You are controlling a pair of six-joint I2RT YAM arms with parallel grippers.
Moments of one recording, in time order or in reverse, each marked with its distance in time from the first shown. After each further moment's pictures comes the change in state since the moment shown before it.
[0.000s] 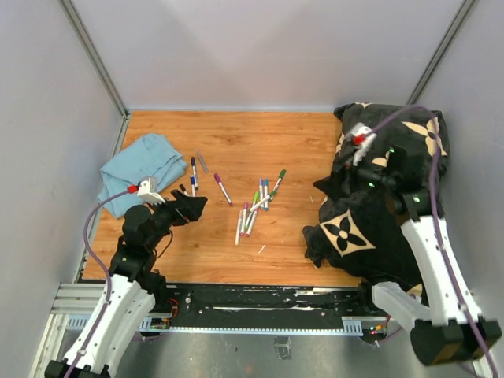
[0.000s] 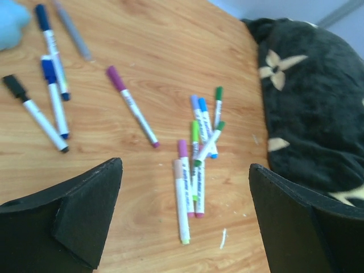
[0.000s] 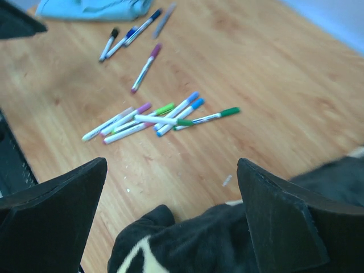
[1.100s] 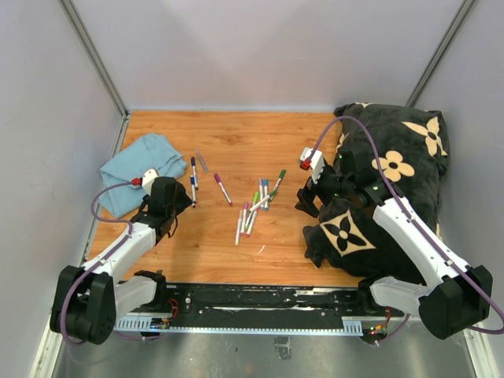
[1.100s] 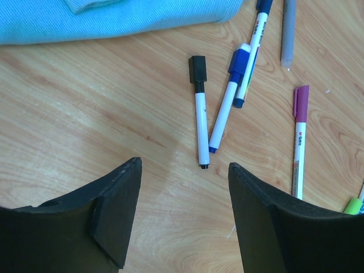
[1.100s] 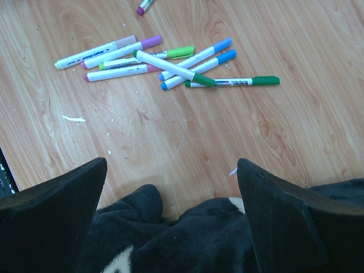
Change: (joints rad) left arm 0.007 0.654 0.132 0.002 -0.529 -0.120; right arm 0.321 0.239 -0.066 -0.030 0.216 -0.305
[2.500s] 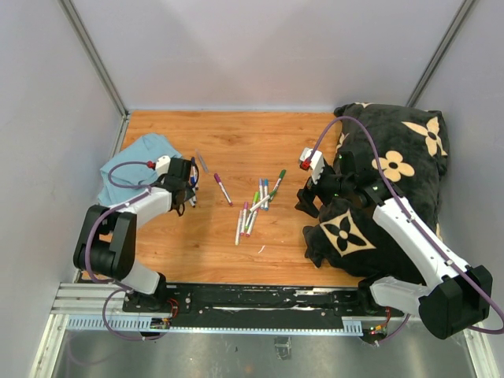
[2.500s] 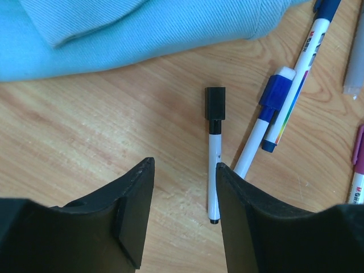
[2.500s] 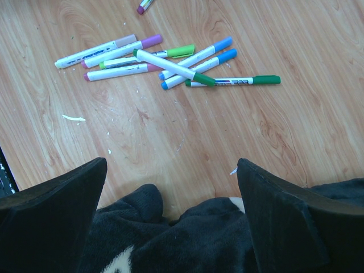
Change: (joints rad) left arm -0.011 0.410 0.276 -0.109 -0.117 0.033; right arm 0.000 0.000 -0.003 0.000 0.000 0.000
